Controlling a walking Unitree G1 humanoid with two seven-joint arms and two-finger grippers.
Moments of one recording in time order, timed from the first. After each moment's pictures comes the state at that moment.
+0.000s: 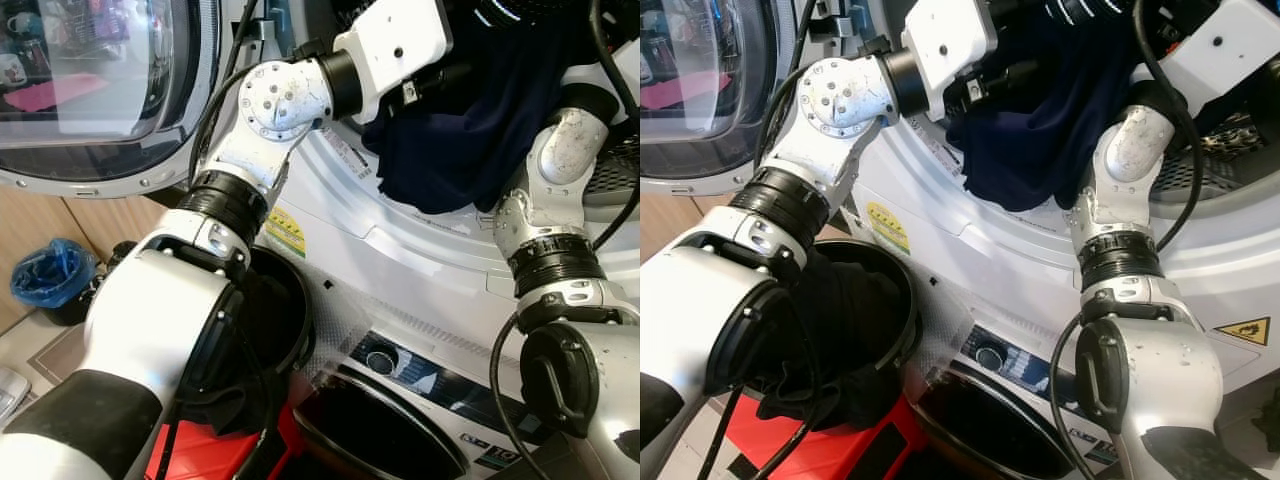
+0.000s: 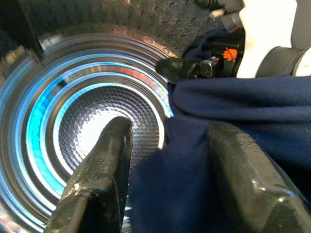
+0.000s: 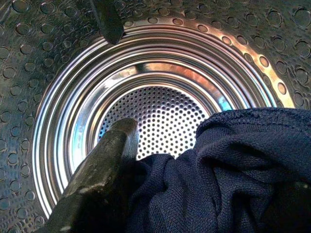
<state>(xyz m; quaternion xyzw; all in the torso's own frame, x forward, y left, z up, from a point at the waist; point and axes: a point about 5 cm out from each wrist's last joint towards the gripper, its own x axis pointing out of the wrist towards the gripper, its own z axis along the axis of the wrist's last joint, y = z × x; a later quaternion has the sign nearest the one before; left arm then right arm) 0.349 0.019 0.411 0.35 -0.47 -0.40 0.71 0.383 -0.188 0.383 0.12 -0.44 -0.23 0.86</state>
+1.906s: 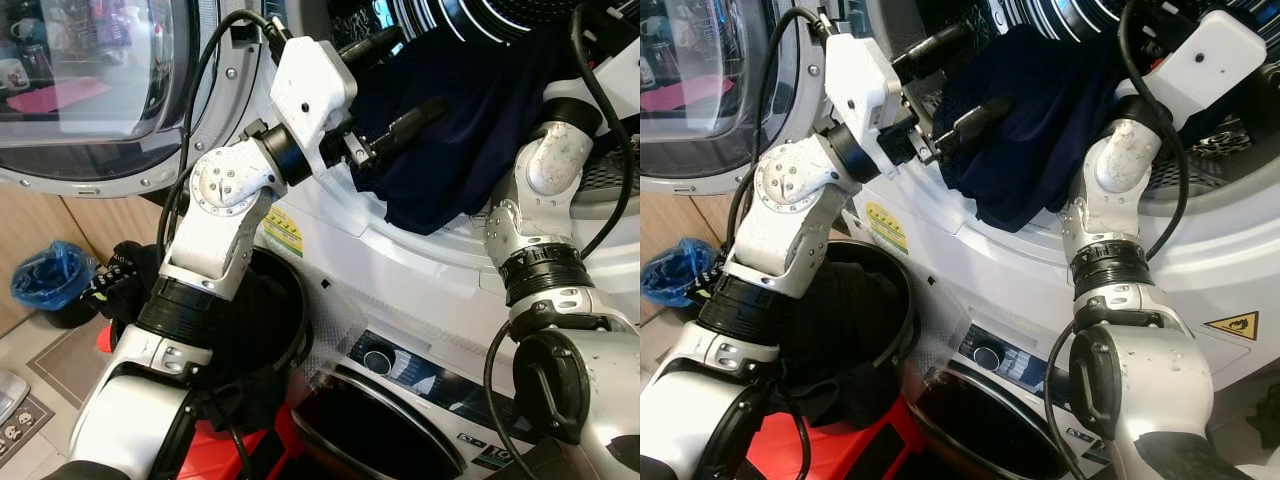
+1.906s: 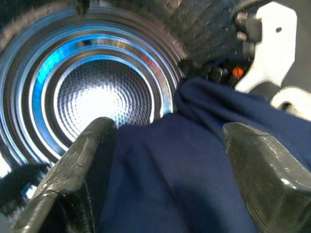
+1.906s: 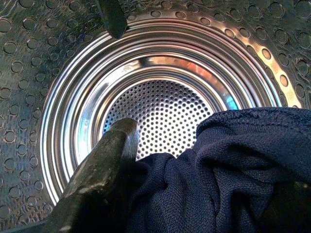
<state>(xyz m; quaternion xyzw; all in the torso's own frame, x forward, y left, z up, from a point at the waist) 0.329 0.064 0.351 0.12 -0.39 -0.42 0.81 0.386 -0.183 0.370 0.12 -0.42 -0.21 0.87</state>
